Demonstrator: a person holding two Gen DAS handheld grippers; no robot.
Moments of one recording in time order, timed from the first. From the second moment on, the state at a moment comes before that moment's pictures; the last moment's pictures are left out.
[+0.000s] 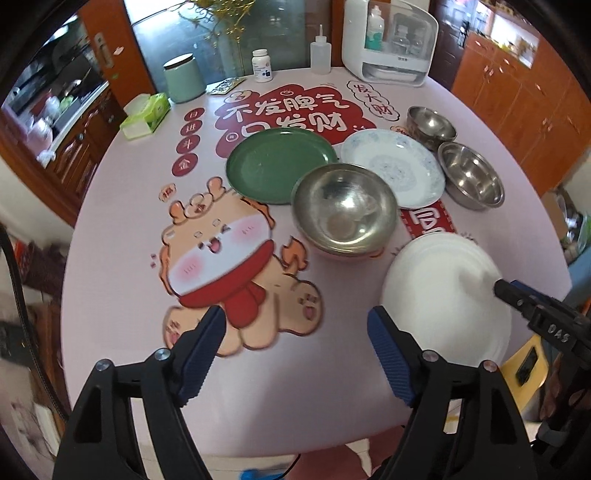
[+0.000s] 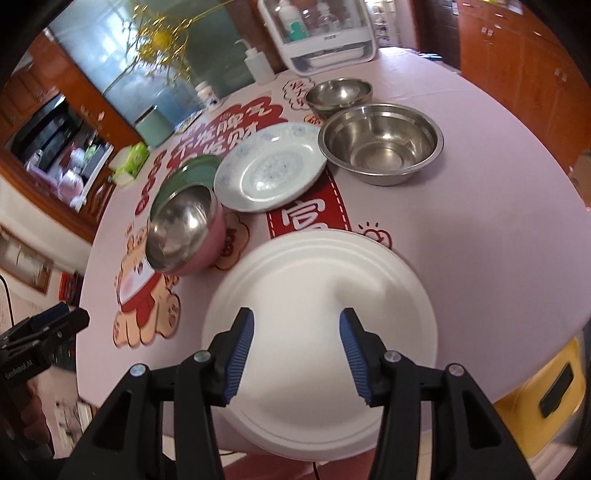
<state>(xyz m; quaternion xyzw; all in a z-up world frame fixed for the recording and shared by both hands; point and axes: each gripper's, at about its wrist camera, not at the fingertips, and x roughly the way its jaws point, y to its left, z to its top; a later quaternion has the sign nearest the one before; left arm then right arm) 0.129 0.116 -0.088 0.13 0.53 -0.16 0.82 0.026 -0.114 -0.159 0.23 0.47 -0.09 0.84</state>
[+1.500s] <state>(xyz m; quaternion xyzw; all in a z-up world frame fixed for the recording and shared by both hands) 0.337 0.045 -0.084 0.15 0.51 -0.24 0.81 0.121 -0.163 -0.176 0.37 0.43 -0.11 0.82</state>
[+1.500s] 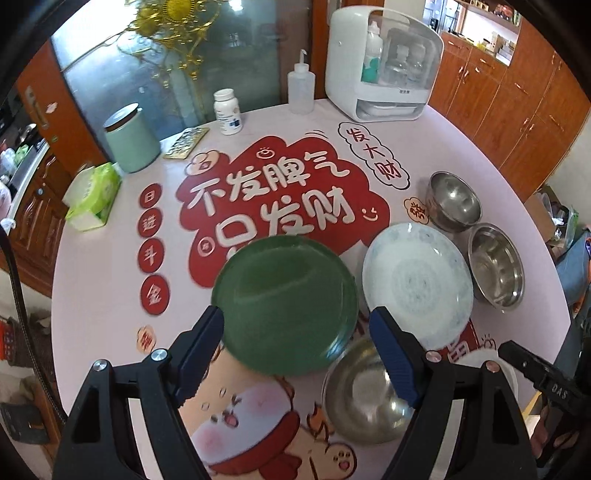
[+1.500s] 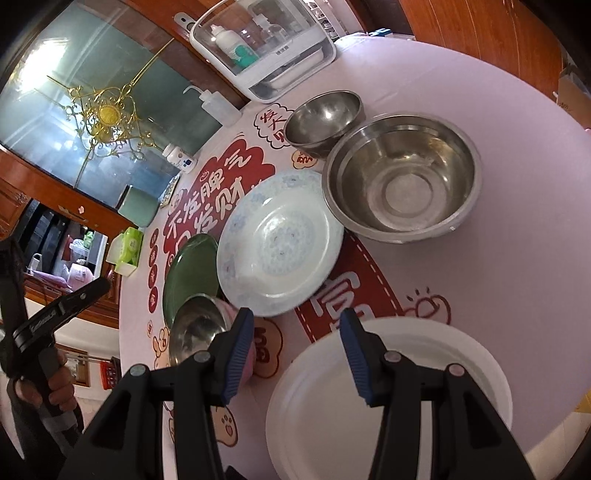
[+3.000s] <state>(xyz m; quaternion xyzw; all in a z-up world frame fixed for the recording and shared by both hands) 0.397 -0.087 -0.222 0.15 0.57 -0.39 0.71 0.185 -0.175 -0.237 0.34 0.45 -0.13 0.82</state>
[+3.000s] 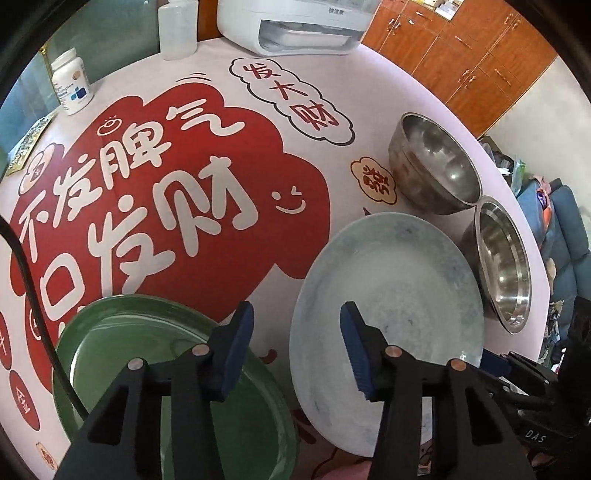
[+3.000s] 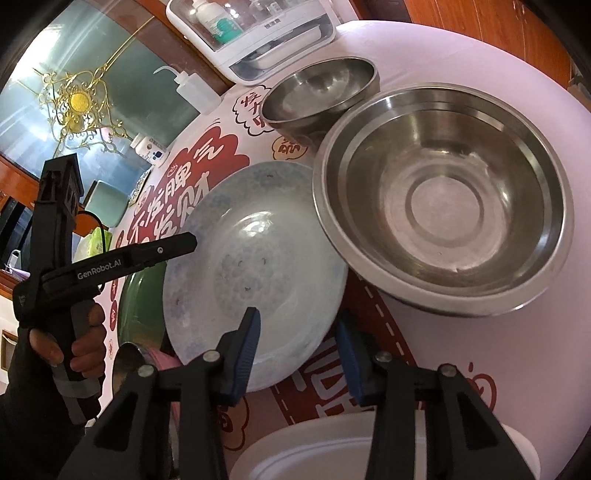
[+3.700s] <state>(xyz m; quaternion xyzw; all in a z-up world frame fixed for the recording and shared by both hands) 0.383 -0.100 -0.237 0.17 0.58 -0.39 0.69 0.180 -0.182 -0.239 0.34 0.45 -0.15 0.81</state>
